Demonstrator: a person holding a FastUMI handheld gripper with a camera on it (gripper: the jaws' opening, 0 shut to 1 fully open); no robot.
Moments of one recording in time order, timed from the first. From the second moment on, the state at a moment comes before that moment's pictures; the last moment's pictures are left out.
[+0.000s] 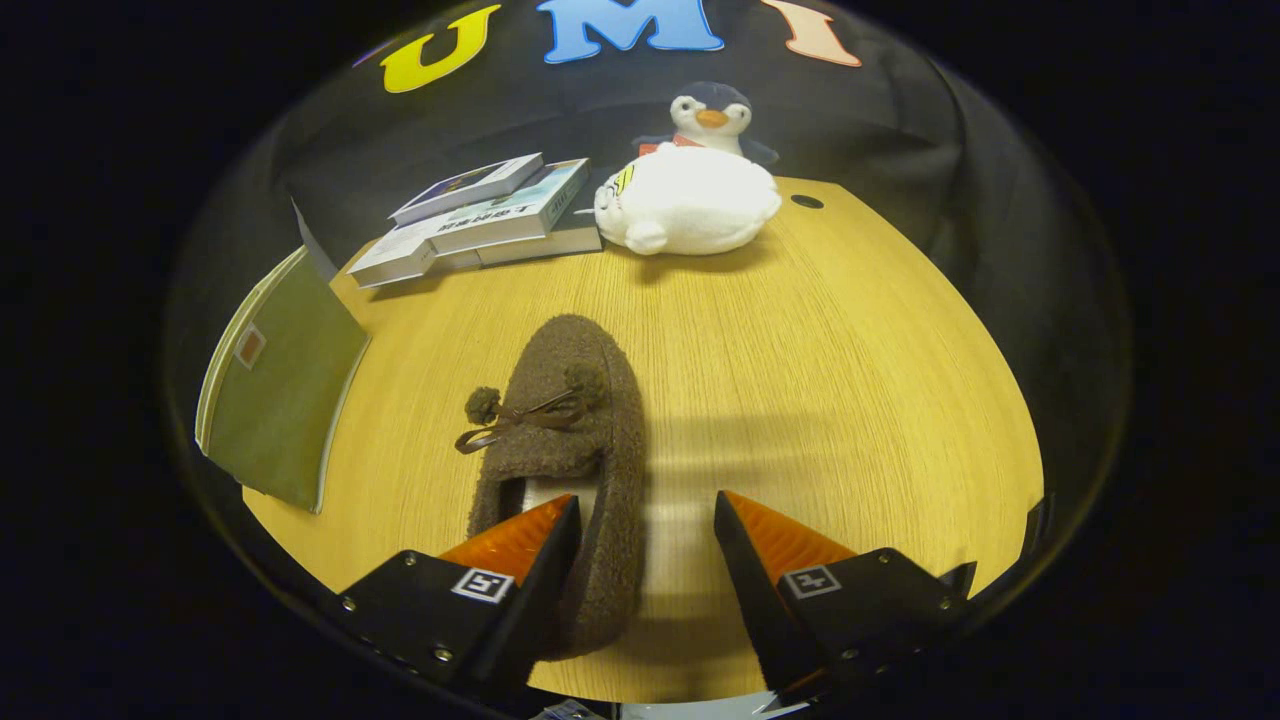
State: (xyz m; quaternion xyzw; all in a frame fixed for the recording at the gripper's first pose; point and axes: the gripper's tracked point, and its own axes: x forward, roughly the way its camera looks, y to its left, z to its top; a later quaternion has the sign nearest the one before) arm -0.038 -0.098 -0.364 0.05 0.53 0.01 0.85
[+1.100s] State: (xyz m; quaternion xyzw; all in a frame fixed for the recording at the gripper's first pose) arm -0.015 -0.019 -0.263 0.23 0.47 -0.07 0.85
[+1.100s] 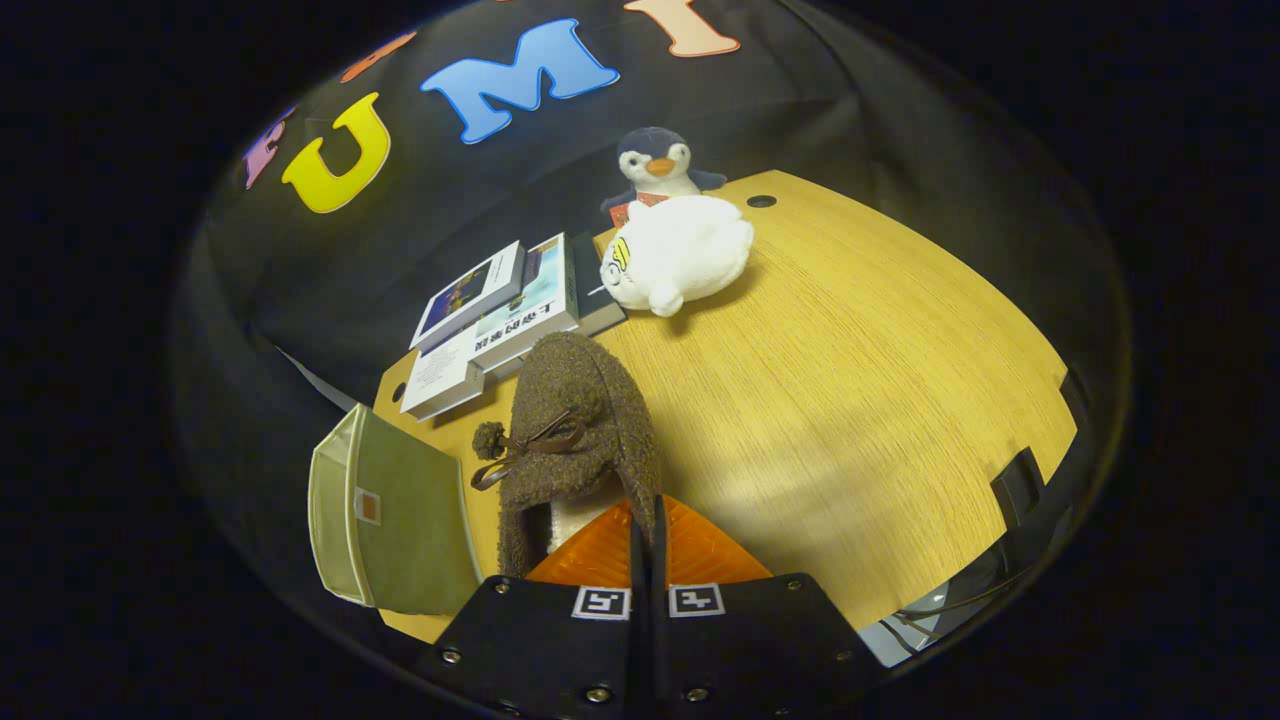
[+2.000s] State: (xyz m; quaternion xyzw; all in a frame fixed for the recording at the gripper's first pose) arm 0.030 0.156 -0.188 0.25 0.44 -0.01 0.86
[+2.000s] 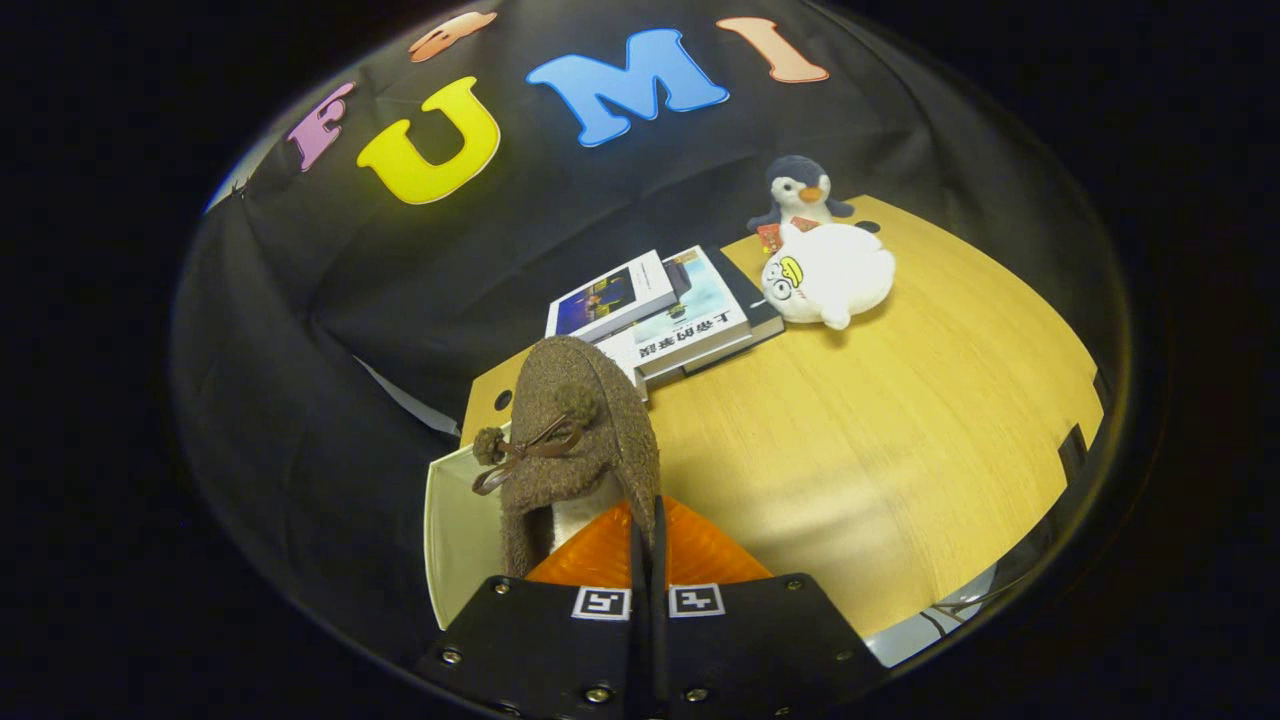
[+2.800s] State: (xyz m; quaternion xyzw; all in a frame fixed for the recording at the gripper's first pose) arm 0.039 0.246 -0.195 0.26 0.43 0.01 0.86
